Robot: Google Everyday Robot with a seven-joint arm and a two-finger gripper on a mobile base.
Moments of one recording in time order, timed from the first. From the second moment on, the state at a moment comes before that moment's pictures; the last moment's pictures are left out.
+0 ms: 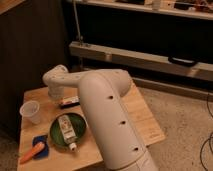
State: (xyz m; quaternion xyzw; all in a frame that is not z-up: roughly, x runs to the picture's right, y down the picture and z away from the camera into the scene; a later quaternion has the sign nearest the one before) arm -0.293 0.076 0.912 -0.33 0.01 0.40 0.86
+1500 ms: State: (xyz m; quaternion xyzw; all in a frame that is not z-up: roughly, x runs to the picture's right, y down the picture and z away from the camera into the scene) arm -0.167 0.032 0.921 -0.25 0.12 0.44 0.85
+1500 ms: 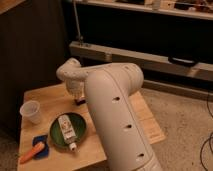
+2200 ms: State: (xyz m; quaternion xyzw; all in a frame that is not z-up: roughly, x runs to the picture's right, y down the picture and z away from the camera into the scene) arm -0.239 0.048 0.906 -0.31 0.03 0.46 0.83
